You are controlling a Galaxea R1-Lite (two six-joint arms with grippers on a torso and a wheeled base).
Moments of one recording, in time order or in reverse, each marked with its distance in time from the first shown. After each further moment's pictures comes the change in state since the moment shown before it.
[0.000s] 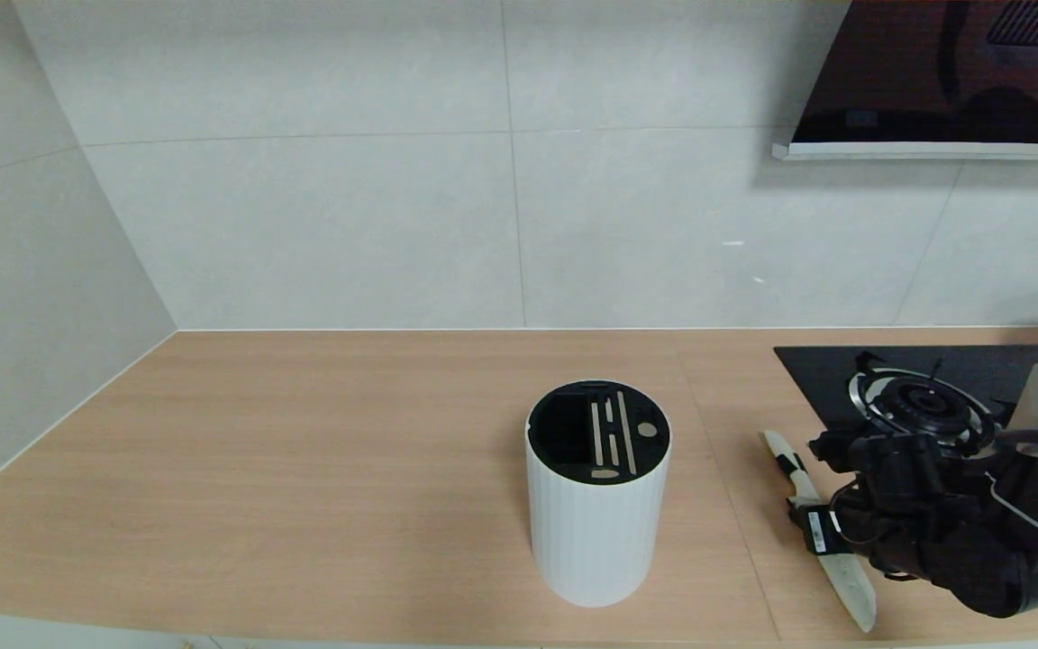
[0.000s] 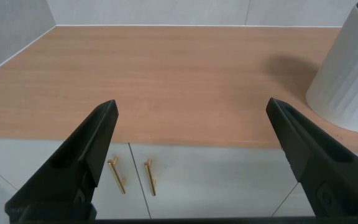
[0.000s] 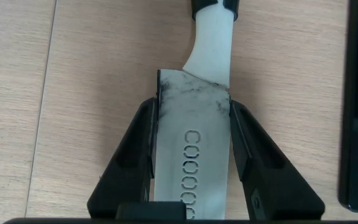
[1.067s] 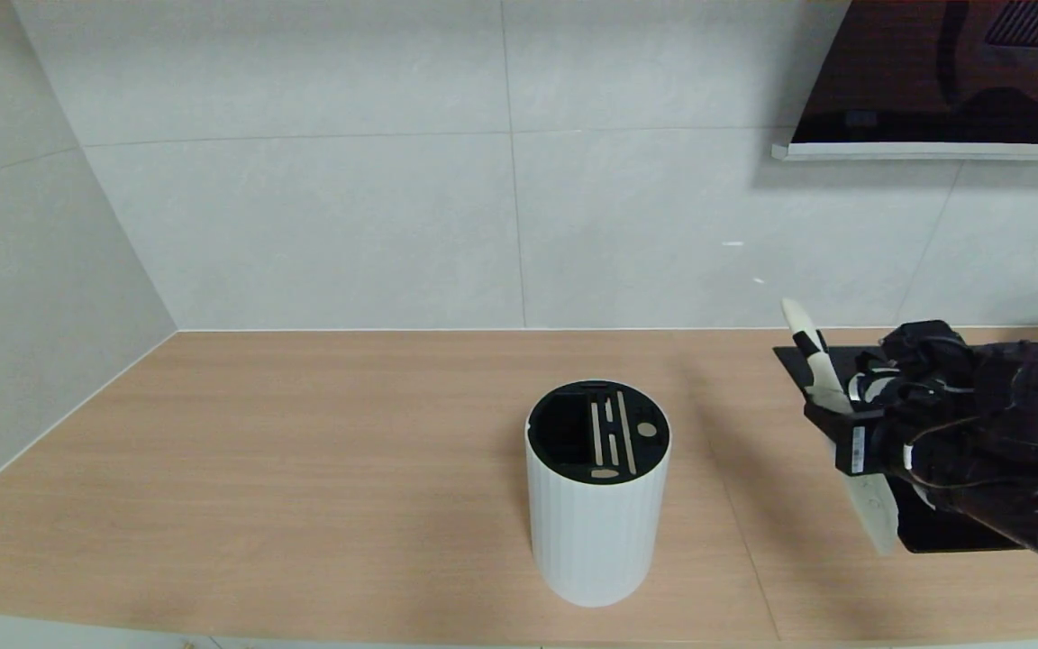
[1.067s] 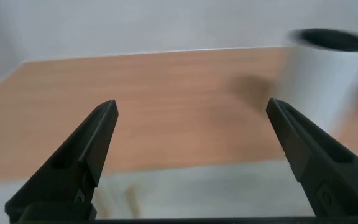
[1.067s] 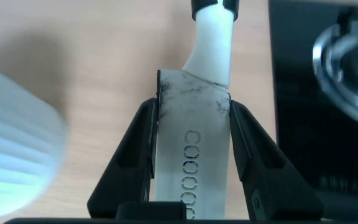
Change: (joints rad) left arm -0.003 0.044 -0.173 0.052 -0.251 0.007; right arm 0.139 -0.529 0.037 0.067 -0.042 0.020
